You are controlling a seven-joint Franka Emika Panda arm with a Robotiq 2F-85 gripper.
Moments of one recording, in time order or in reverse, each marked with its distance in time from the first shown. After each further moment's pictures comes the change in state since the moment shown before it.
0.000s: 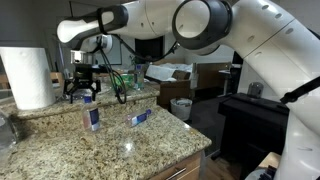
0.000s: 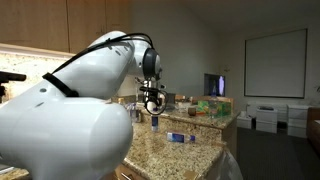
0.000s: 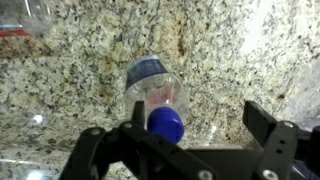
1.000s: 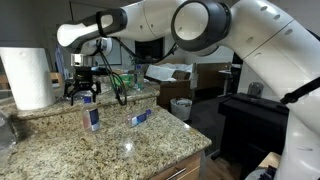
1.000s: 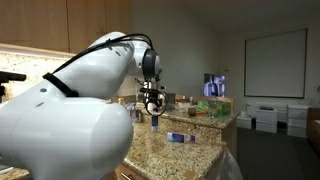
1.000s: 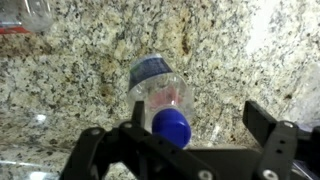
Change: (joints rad) arm 0.010 0.010 -0.017 -0.003 -0.004 0.013 0.000
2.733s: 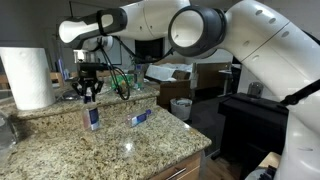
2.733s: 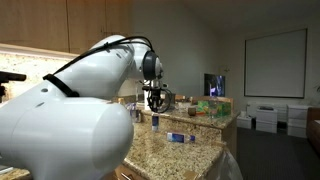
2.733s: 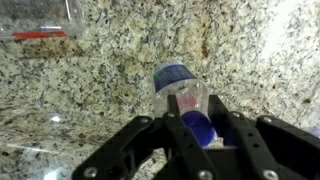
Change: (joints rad) arm 0.012 0.034 -0.046 0.108 -0.015 -0.126 -0.014
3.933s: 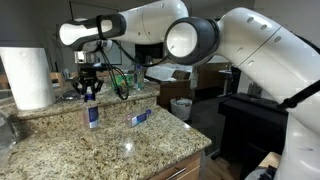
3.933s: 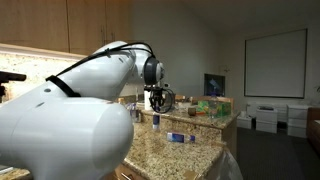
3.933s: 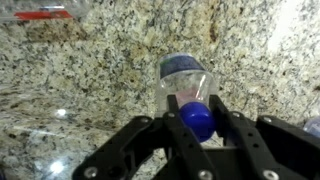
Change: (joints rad) arm 0.003 0.065 -0.012 0.110 -0.026 -0.015 -0.001
